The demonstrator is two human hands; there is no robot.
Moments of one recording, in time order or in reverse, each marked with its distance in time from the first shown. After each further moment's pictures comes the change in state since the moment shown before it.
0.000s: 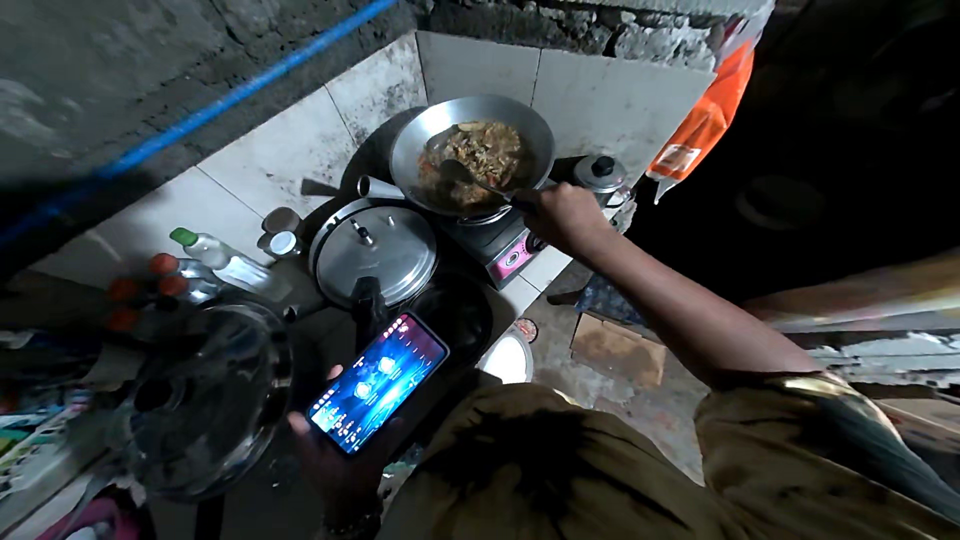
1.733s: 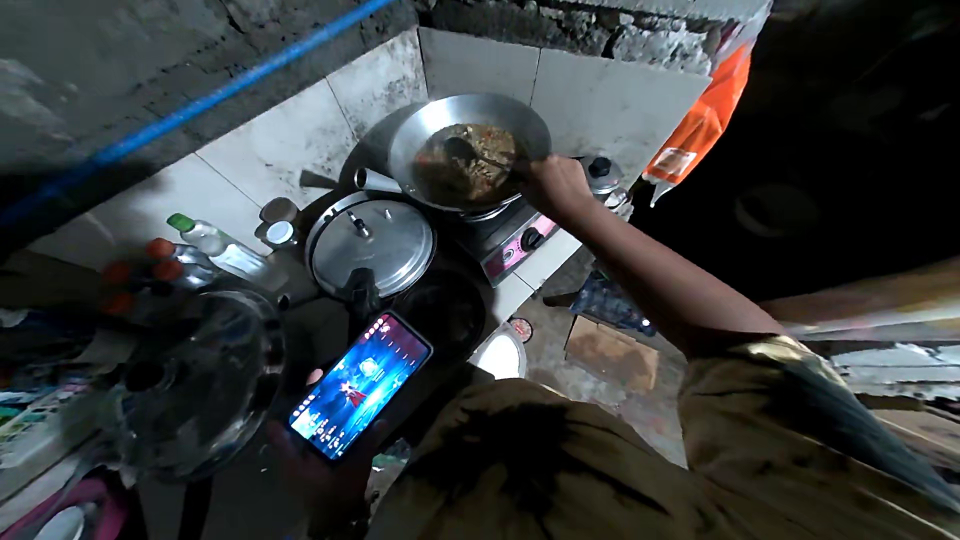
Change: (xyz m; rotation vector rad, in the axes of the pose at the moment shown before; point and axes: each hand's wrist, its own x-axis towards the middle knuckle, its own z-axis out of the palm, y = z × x) left_hand -0.027 -0.005 0.014 0.460 0.222 0.344; right_hand 0.047 0.019 0.005 -0.085 0.015 0.036
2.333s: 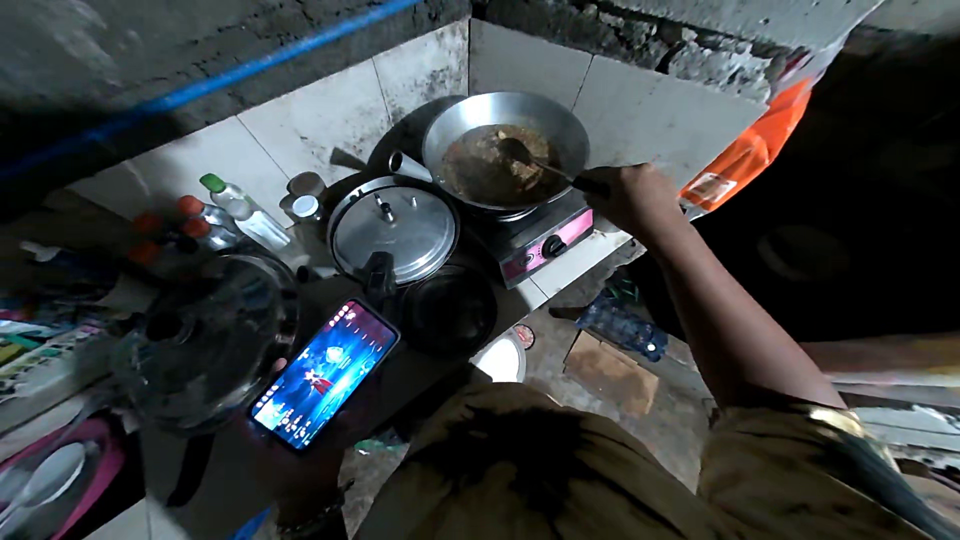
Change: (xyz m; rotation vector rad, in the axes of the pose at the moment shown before) left_hand -0.003 0.014 -0.042 0.892 0.085 0.382; right_hand -0.029 0.038 -0.026 0.065 0.019 0.007
